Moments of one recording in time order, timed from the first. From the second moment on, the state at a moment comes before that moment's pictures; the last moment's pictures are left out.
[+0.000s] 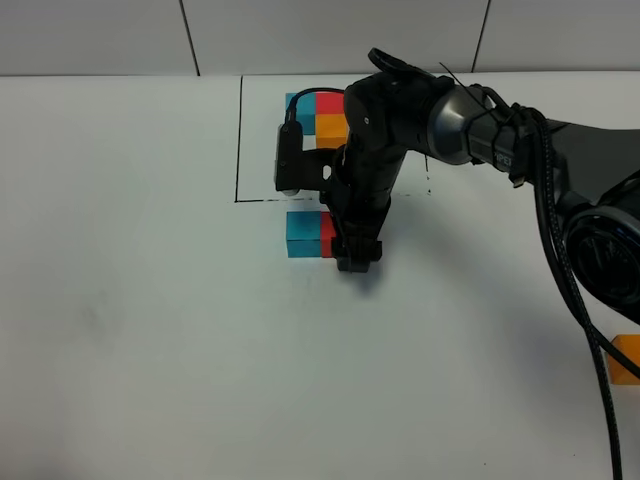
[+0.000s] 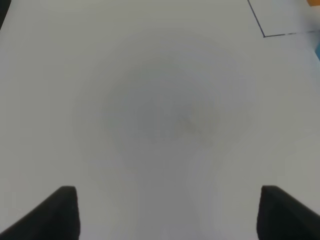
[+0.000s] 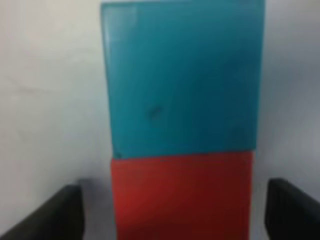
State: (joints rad) left arm 0.01 -0.01 -0.51 -0.05 1.06 0.10; right arm 0.56 2.32 -1.80 0.06 0.93 -0.99
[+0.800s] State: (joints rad) left arm 0.01 -0.01 -0.51 -0.05 1.06 0.10; right arm 0.16 1.65 -0.88 0.01 0.60 -0.10
